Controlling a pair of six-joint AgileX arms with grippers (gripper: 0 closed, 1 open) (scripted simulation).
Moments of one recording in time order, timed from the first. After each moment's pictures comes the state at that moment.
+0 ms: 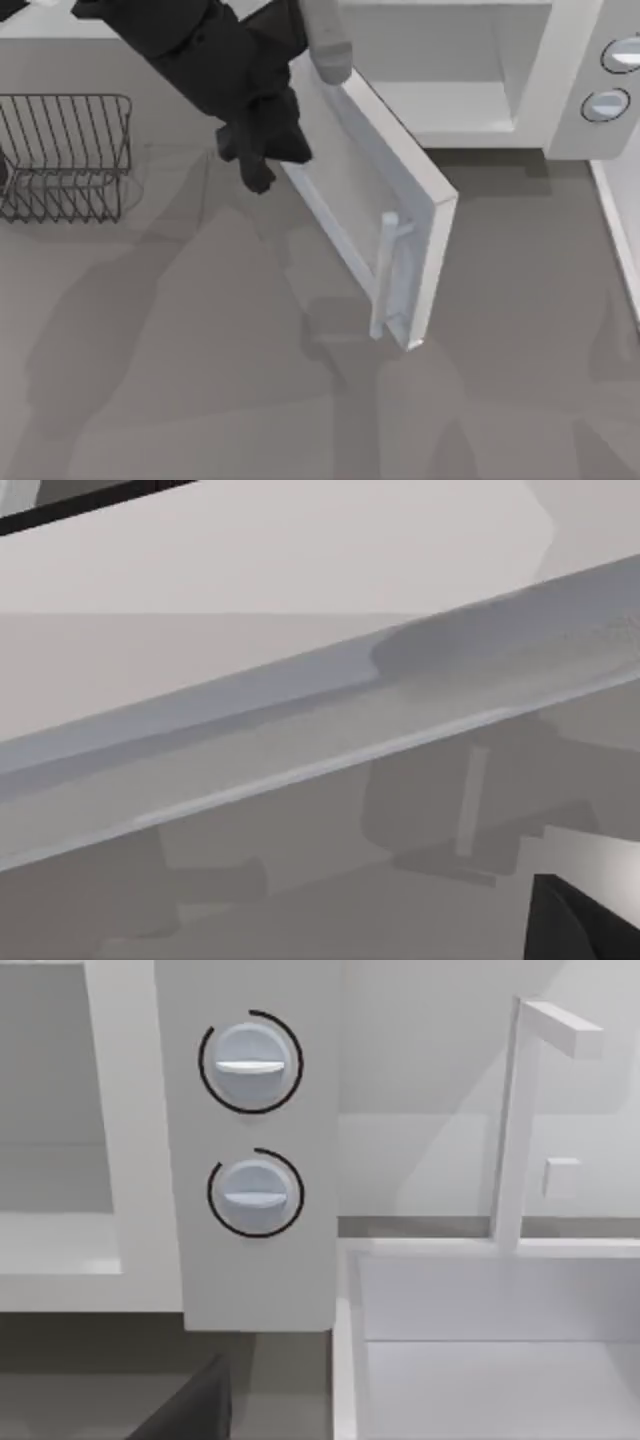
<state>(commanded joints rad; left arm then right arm) -0.50 1.82 1.75 -1.16 0.41 0.84 0.00 0.00 0.00 0.00 0.00 0.00</state>
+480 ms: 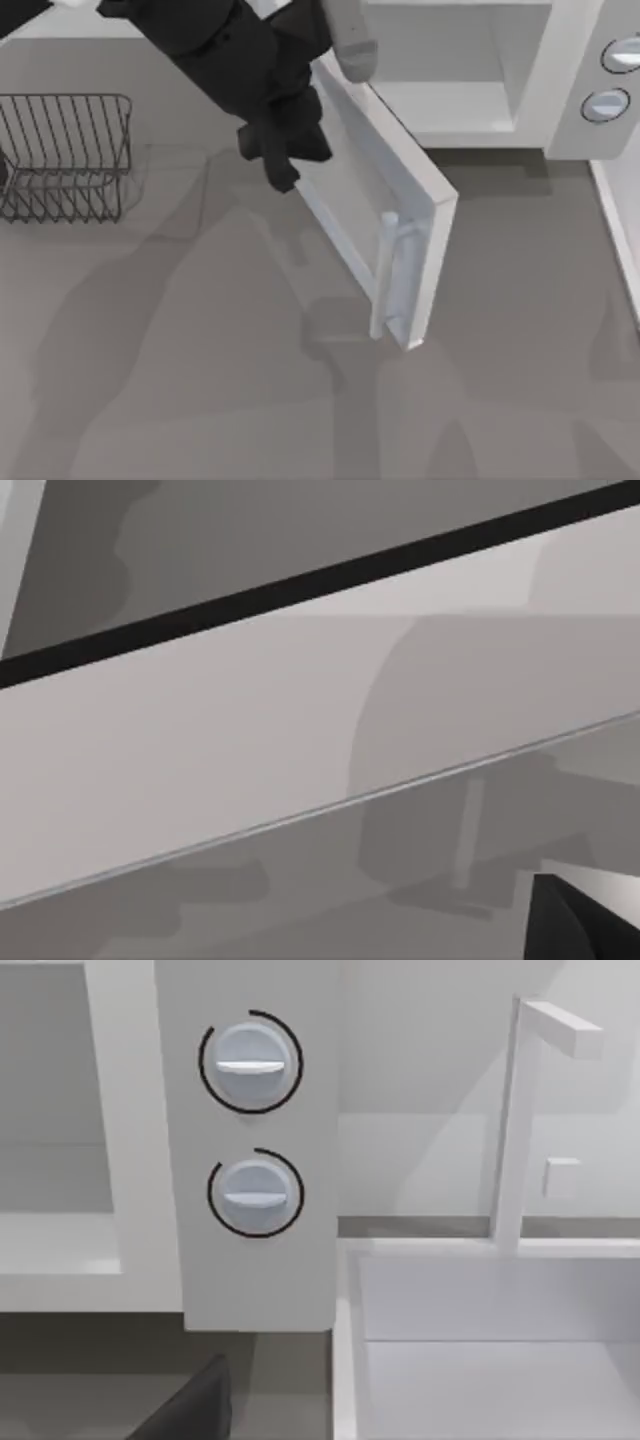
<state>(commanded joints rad) -0.54 1.84 1.78 -1.15 0.40 0.80 0.00 0.00 0.00 0.00 0.00 0.00</state>
